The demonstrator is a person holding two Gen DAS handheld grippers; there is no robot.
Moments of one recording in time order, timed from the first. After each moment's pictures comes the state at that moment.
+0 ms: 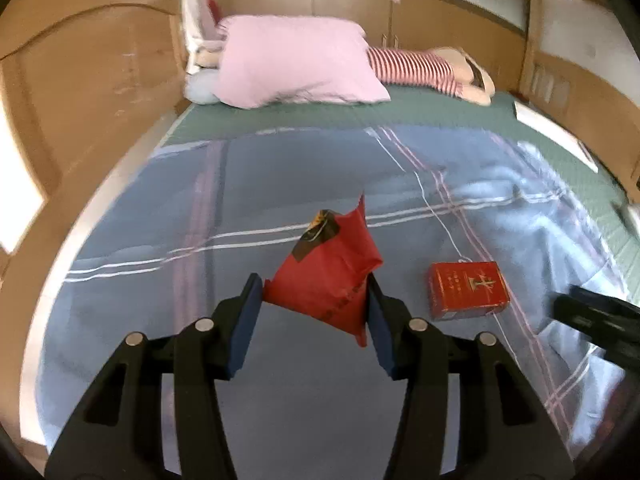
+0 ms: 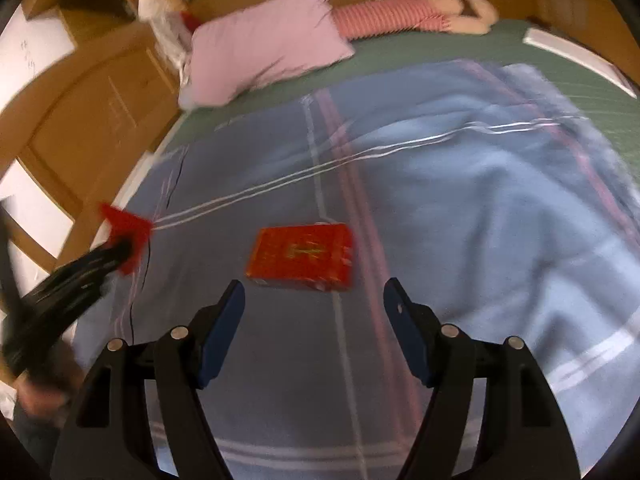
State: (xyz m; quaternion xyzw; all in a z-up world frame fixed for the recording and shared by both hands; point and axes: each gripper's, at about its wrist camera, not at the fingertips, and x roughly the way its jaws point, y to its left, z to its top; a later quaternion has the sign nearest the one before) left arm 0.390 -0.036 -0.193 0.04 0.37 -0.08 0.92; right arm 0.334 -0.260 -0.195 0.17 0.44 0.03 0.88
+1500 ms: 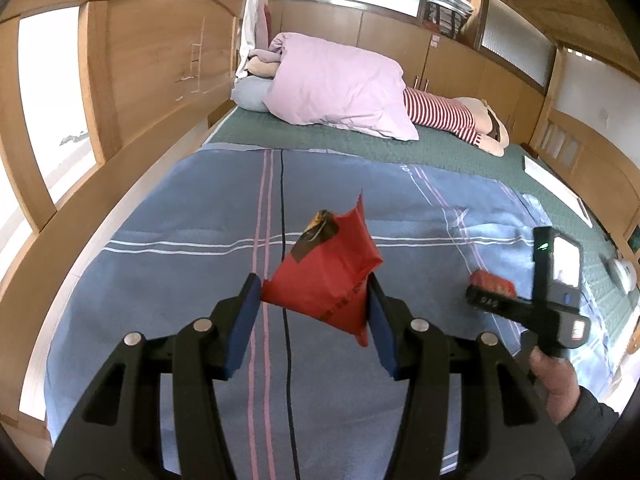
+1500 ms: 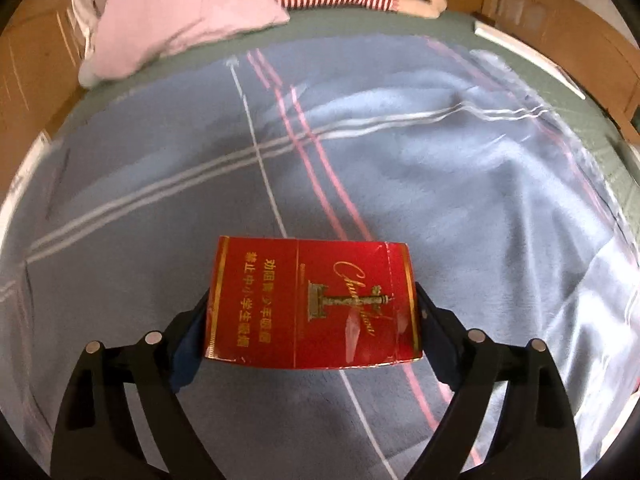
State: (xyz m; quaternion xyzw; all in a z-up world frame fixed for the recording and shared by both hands) left arm 0.361 0.049 -0.176 -0.04 0.35 -0.07 0.93; right arm 0.410 -0.225 -0.251 0.10 0.47 -0.15 0.86
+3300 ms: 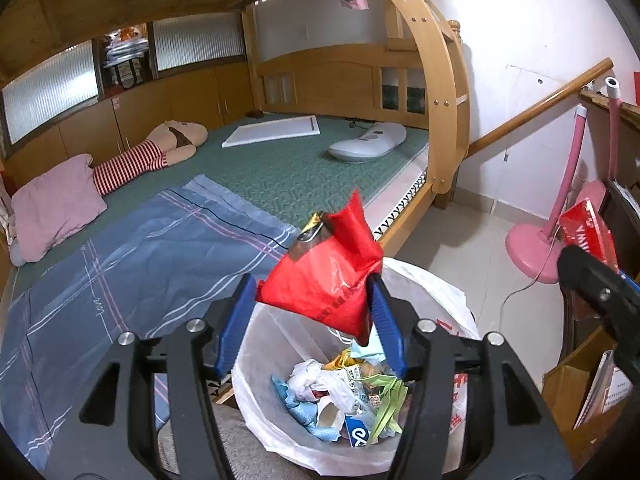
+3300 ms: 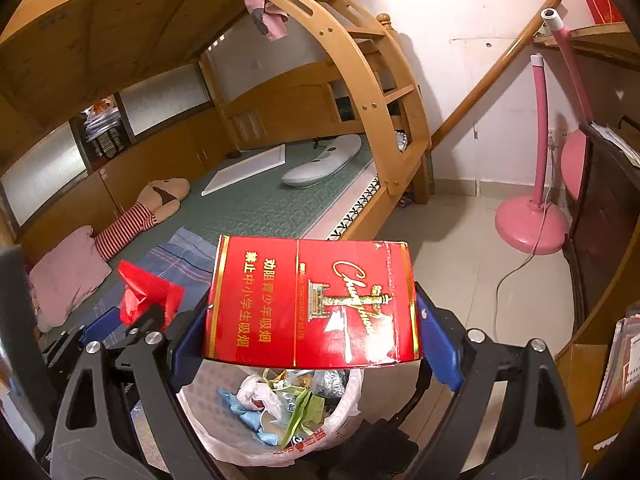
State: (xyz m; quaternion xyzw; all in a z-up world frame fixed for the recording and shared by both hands) left arm -0.050 -0.377 -0.097 0.18 0.24 -0.43 0.85; right arm -0.228 -0.432 -0.064 0.26 0.16 -0.43 0.85
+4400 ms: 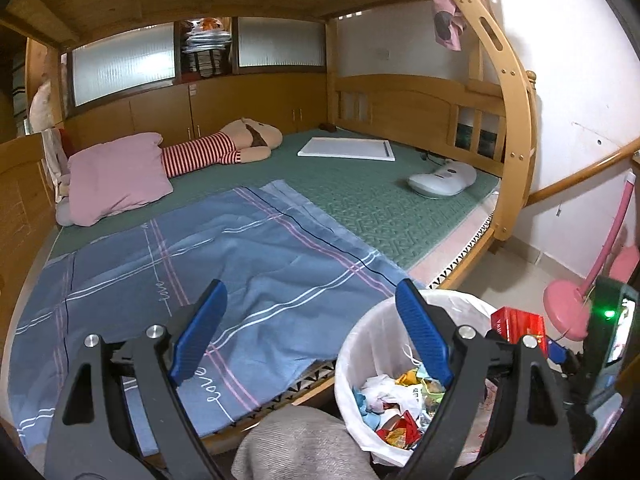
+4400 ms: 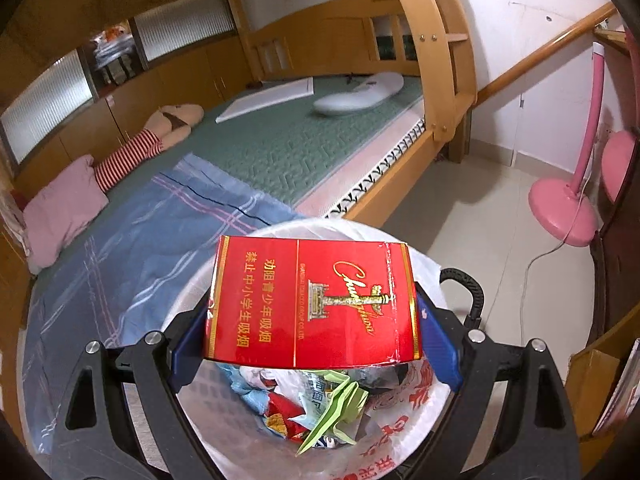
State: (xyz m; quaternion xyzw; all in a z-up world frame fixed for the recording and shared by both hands) left arm 0.015 -0.292 -0.058 0.10 0.24 -0.33 0.91; right arm -0.123 -0.459 -0.130 0.26 0.28 -0.38 0.84
